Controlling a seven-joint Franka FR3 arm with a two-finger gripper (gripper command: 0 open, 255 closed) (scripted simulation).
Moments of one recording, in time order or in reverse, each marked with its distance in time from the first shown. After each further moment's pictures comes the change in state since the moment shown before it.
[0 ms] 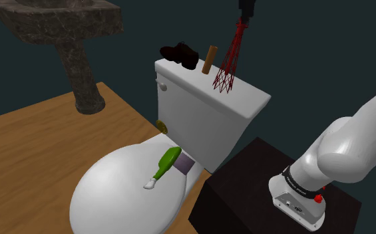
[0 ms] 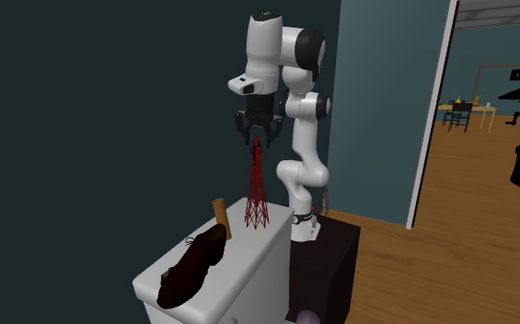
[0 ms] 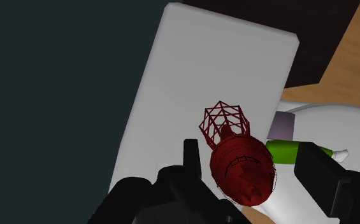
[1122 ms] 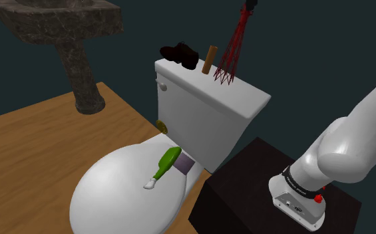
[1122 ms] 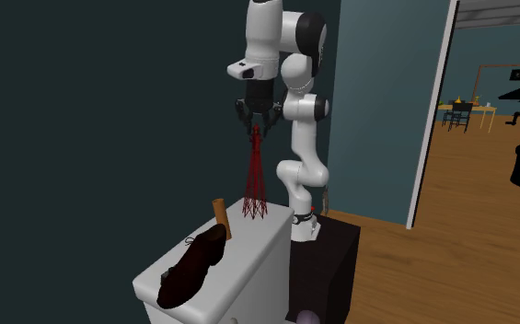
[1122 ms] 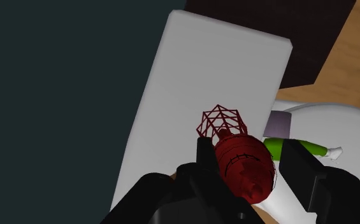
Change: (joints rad) arm 0.006 0.084 0.008 0.210 -0.023 -0.125 -0.017
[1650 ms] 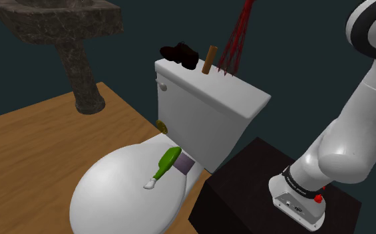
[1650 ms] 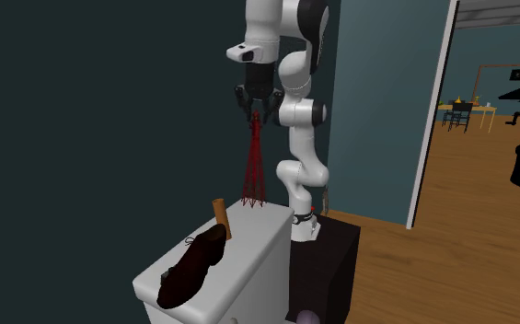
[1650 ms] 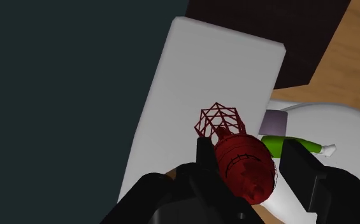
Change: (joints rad) arm 0.028 0.168 0.014 0.360 -0.059 -0.194 -0.028
